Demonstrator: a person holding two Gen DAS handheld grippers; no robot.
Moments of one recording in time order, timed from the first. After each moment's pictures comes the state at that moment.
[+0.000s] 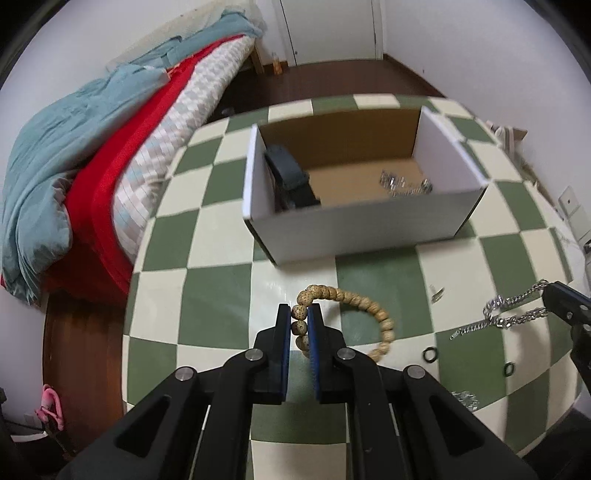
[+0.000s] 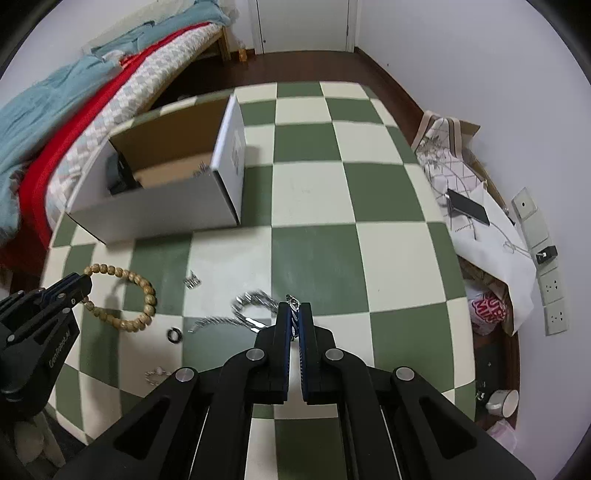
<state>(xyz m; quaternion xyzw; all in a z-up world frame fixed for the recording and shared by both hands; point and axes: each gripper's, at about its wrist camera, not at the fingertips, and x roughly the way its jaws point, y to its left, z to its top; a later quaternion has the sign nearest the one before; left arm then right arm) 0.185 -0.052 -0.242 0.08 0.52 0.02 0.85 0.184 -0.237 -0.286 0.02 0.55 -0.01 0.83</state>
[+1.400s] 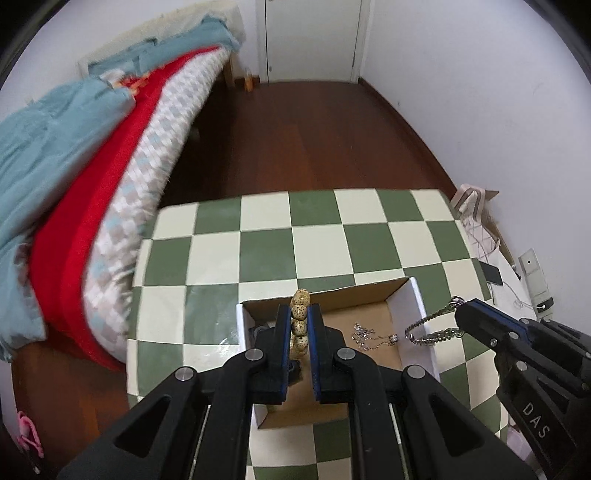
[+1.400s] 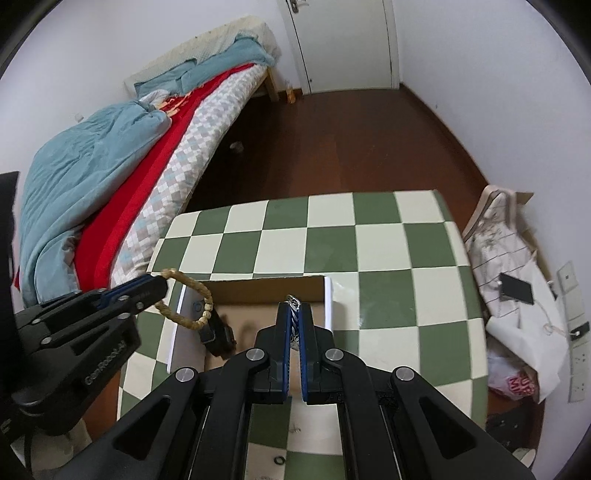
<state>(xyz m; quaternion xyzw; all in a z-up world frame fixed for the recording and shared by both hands) 0.339 -0.036 -0.169 0.01 0.53 -0.06 0.85 0.325 -0.196 -0.191 0.07 0.50 0.09 0.86</state>
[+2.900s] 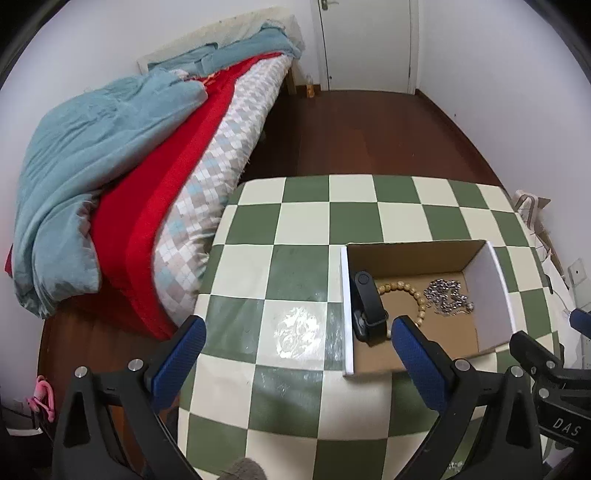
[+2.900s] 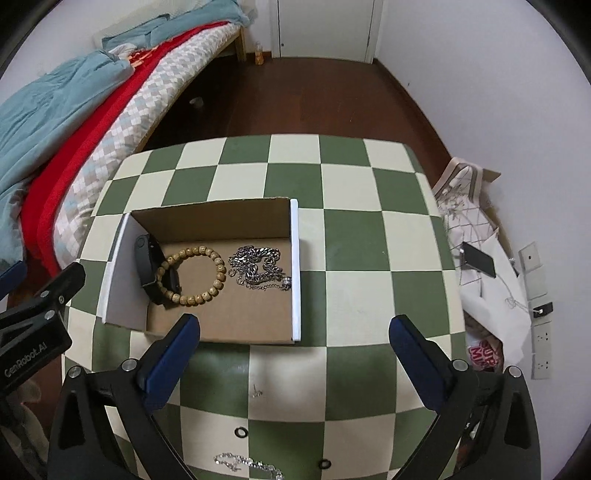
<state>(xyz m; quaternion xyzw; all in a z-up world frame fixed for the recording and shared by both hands) 0.267 0.016 -0.174 0.04 0.49 0.06 0.87 0.291 -0.178 -0.231 -0.01 0.55 0.00 0.83</state>
